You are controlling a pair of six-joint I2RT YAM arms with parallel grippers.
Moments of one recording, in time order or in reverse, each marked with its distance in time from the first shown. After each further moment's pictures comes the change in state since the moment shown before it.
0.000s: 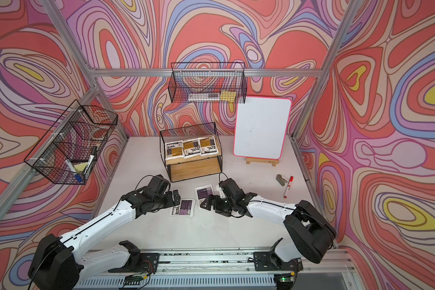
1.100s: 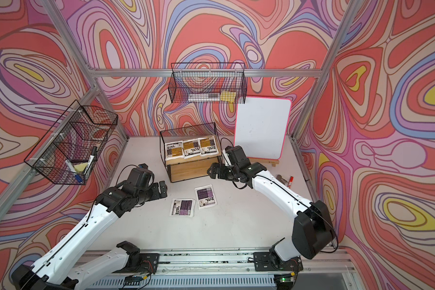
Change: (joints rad) left arm 0.097 -0.154 0.204 -0.268 -0.093 0.123; right arm -0.213 0.005 0.462 -0.425 0.189 -0.341
